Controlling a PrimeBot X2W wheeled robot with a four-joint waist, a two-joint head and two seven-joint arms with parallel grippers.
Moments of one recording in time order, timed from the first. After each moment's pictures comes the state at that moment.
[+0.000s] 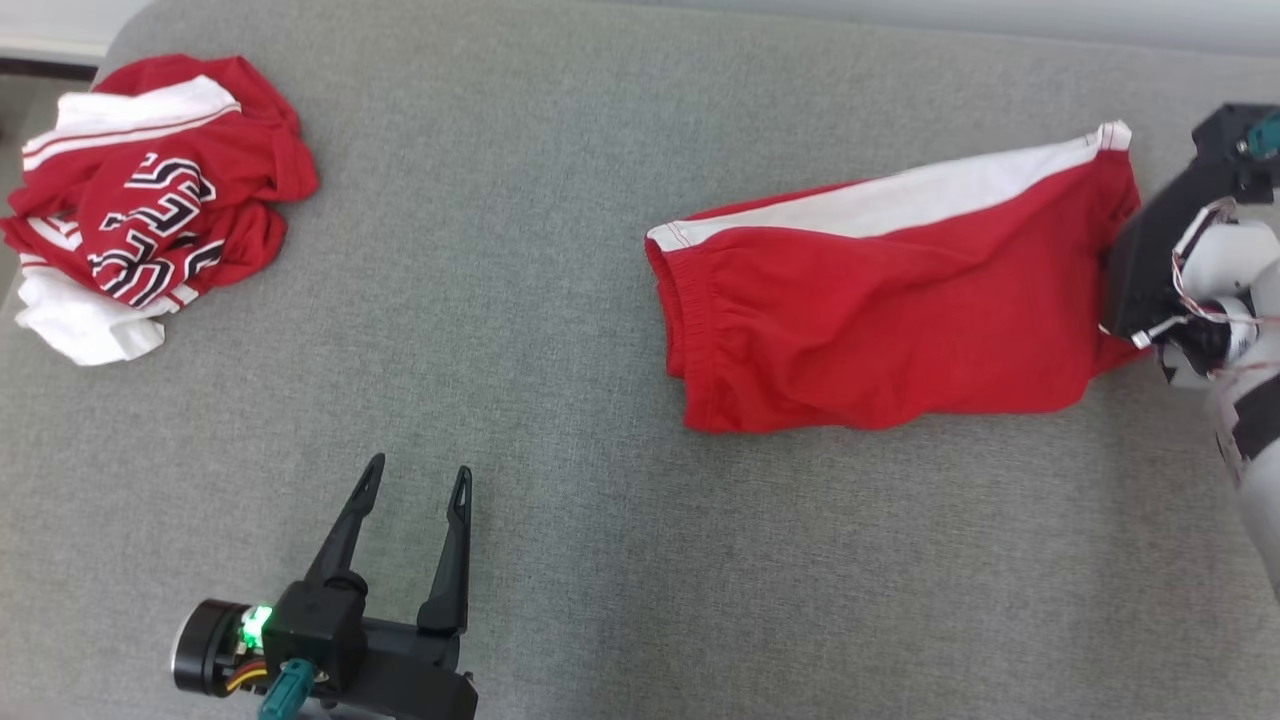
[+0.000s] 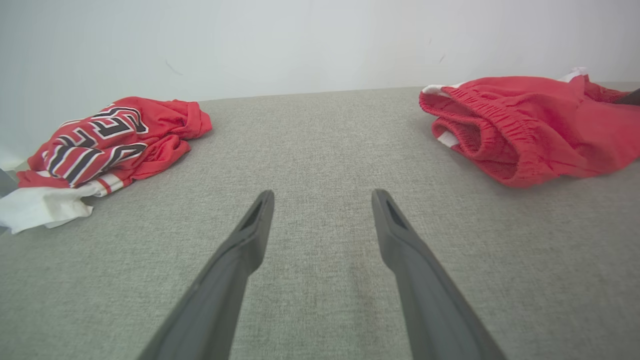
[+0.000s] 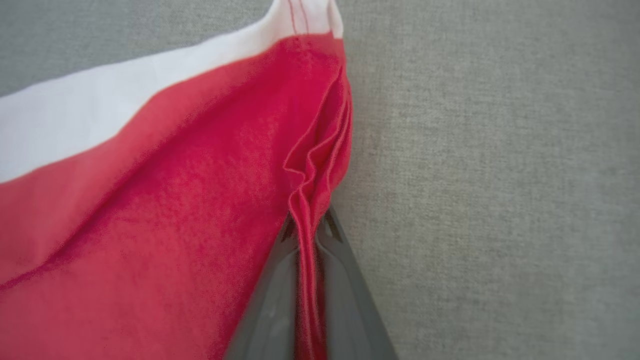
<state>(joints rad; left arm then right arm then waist) -0.21 0.30 -0.42 0.12 -0.34 0.13 -0.26 -1.05 -0.44 0.16 1.09 0.34 0.13 0.56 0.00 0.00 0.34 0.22</state>
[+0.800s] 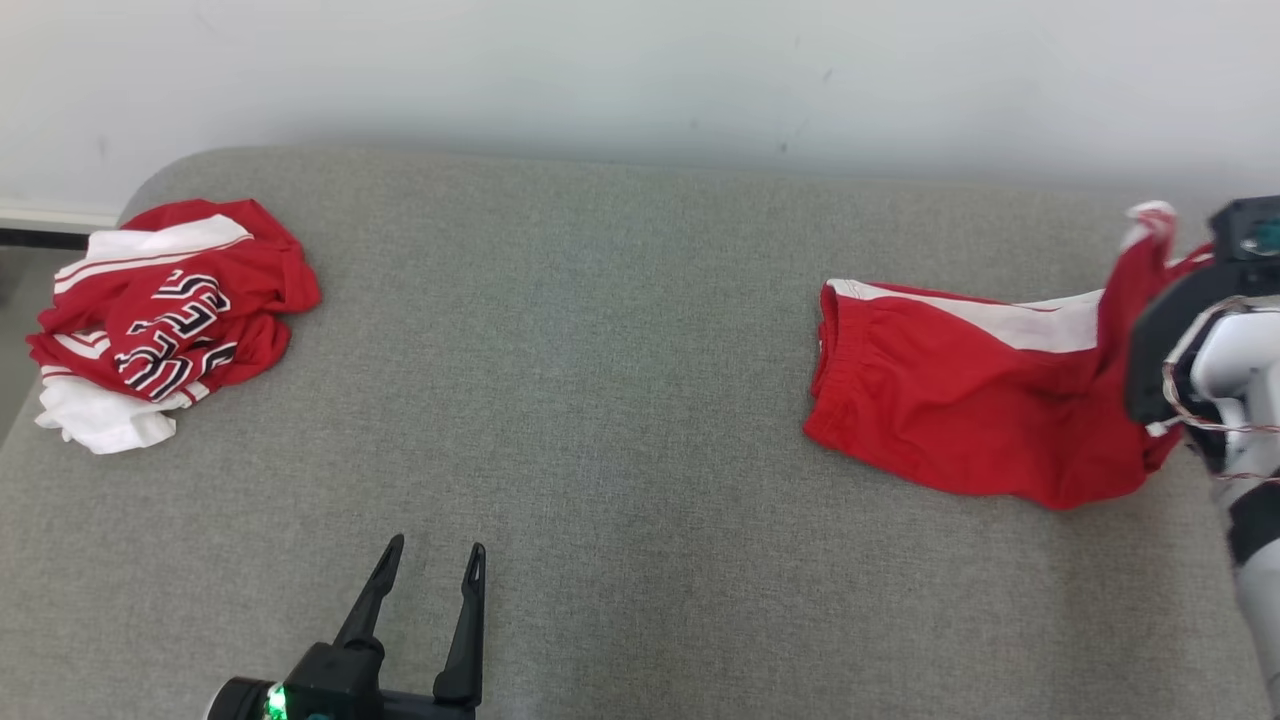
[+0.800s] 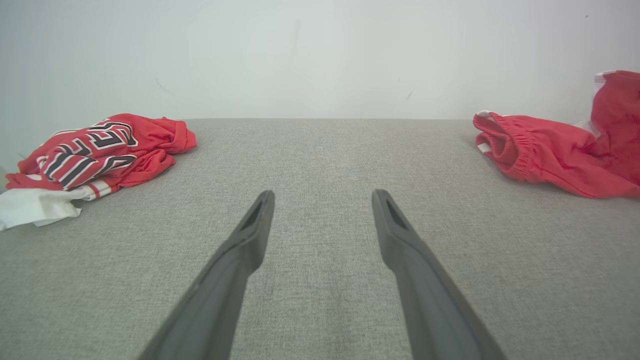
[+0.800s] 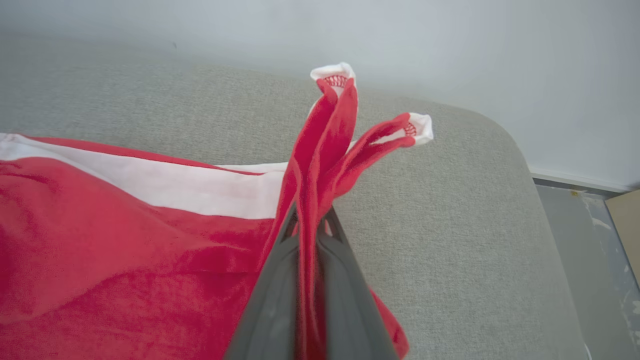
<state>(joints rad) -0.12 0.25 -0.40 0.17 -0.35 0.10 -0.26 -0.83 -0.46 -0.01 0.90 0.07 0.13 0.42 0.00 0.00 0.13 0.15</state>
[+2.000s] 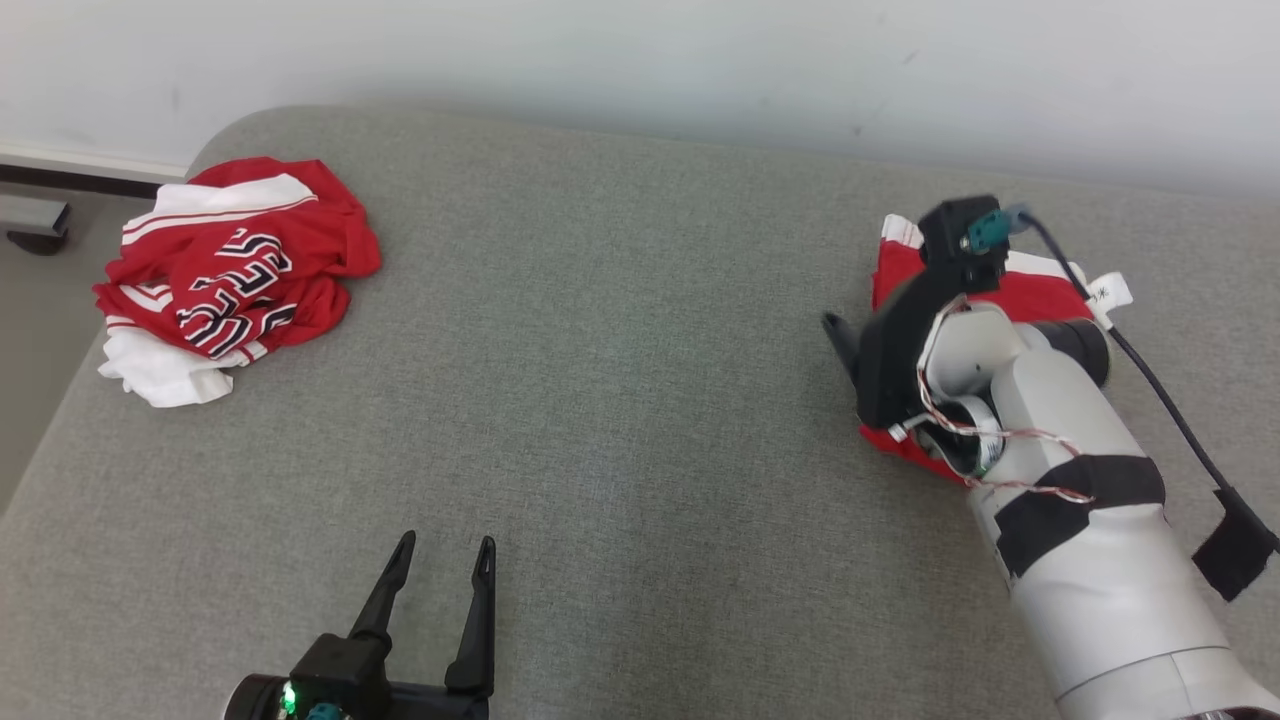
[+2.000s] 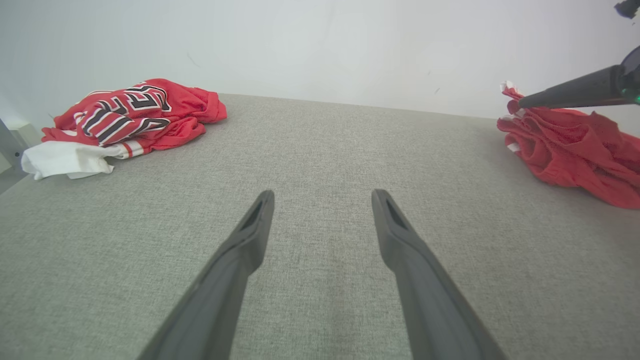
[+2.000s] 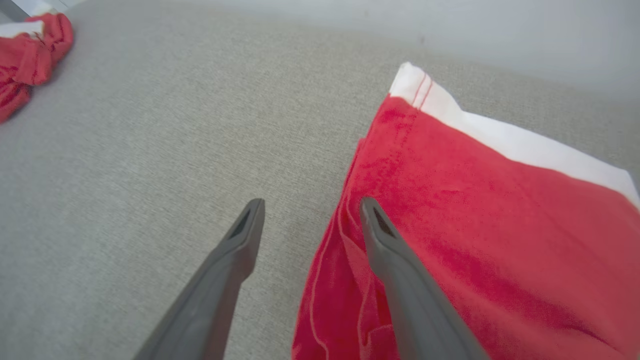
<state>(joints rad) -0.11 0.16 -0.33 0.22 -0.32 0.03 -0.26 -0.83 -0.14 0.13 0.79 0.15 0.13 0.54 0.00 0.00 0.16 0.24</state>
